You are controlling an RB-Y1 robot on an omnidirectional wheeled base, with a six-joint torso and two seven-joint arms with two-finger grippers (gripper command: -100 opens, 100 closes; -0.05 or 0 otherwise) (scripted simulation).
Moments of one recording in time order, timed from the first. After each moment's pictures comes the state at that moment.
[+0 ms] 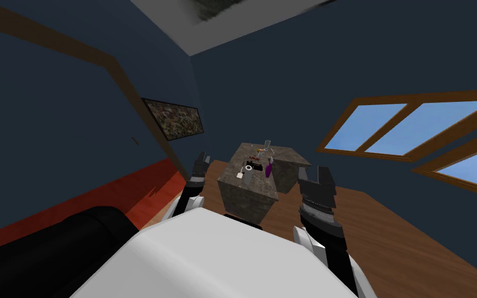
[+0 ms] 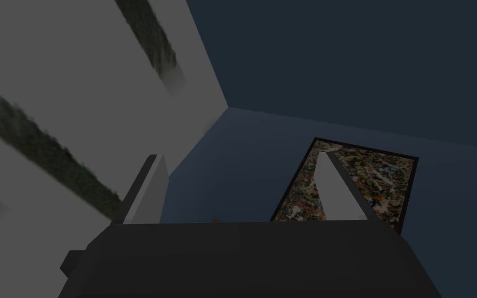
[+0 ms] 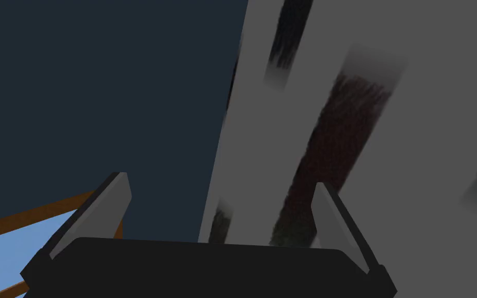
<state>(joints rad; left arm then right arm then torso) 0.54 0.01 0.06 -2.28 -0.09 -0.43 0.03 0.53 -0.01 -0.02 -2.27 0.12 -0.61 -0.07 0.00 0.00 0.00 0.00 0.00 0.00</state>
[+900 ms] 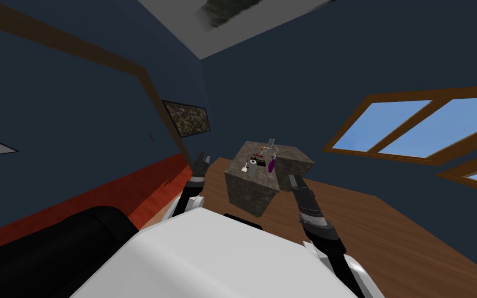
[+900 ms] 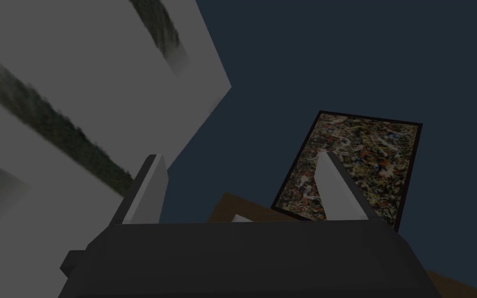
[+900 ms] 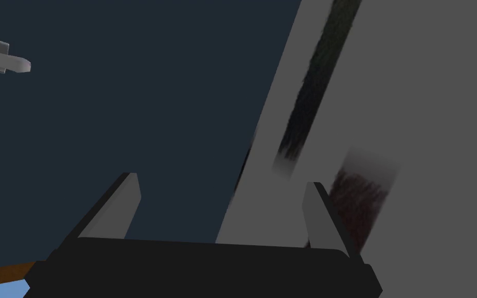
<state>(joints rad) 0.54 0.01 0.06 -2.28 -0.09 -0.43 0.03 0.56 -0.26 -0.01 -2.12 0.18 -0.66 -0.04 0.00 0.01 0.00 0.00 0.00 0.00</state>
